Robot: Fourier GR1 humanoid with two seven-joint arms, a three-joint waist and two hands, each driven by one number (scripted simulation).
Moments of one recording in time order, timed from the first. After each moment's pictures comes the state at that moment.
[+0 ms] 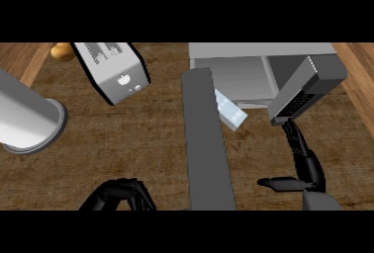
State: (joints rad) left arm 0.31 0.00 -0.28 -1.89 -0.12 -0.32 -0.18; right arm -0.17 -0.09 -0.27 -0.88 0.23 0.19 -0.89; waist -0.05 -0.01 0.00
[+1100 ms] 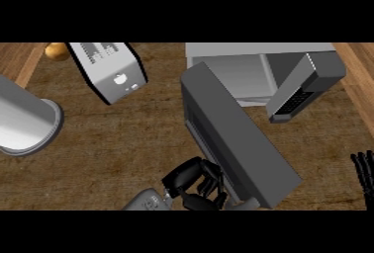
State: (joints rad) left arm -0.33 0.01 -0.72 -1.07 -0.05 -0.07 -0.28; right arm 0.27 -0.18 -0.32 -1.51 0.03 0.36 -0.75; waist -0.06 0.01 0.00
